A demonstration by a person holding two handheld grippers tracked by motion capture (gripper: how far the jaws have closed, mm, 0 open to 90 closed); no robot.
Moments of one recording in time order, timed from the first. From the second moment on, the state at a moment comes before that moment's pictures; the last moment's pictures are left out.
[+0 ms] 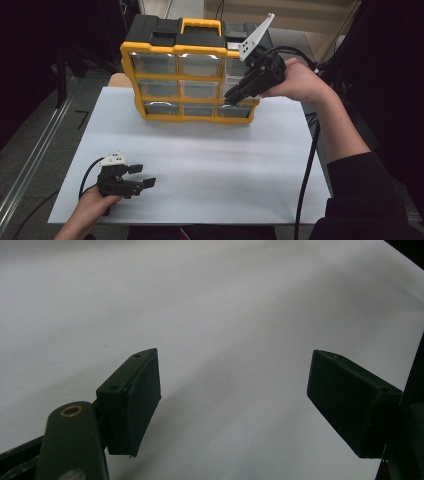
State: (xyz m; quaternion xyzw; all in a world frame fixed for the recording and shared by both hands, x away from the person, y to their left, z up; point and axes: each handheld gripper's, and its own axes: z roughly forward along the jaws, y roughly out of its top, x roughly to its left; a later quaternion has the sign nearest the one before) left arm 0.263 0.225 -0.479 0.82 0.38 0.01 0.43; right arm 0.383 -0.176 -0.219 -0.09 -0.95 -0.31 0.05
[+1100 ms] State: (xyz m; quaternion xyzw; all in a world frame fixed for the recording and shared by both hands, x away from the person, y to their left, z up) left arm 0.263 0.226 -0.478 0.82 0.38 0.01 0.43; right arm 0.433 -0.187 -0.180 -0.18 -0.93 -0.31 -0.01
